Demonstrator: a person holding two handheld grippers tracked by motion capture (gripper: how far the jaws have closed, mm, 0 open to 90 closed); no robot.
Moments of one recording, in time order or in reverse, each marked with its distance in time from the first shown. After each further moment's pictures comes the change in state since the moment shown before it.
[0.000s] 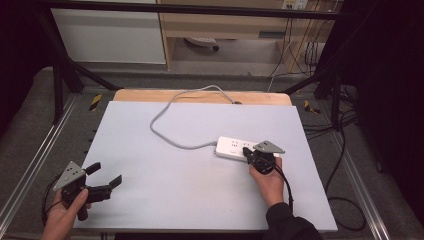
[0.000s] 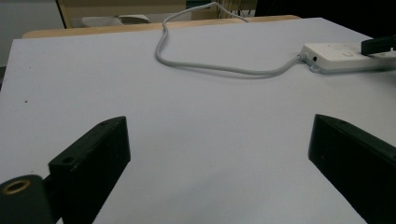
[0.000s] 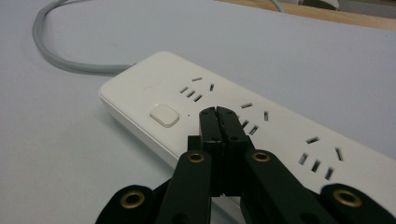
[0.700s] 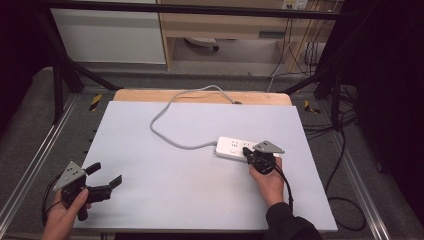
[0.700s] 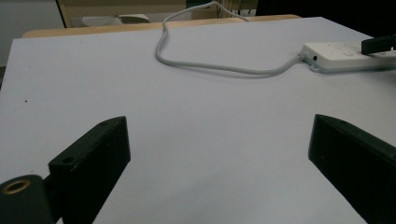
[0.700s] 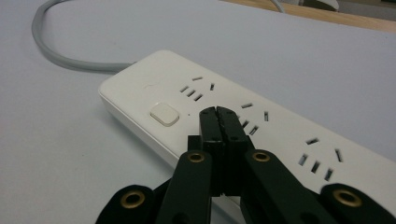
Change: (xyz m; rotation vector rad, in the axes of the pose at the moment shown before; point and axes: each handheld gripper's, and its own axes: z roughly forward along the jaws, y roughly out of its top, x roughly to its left) left arm 0.000 0.000 0.000 0.002 0.001 0.000; right arm 0.000 0.000 0.000 0.003 -0.002 -0.015
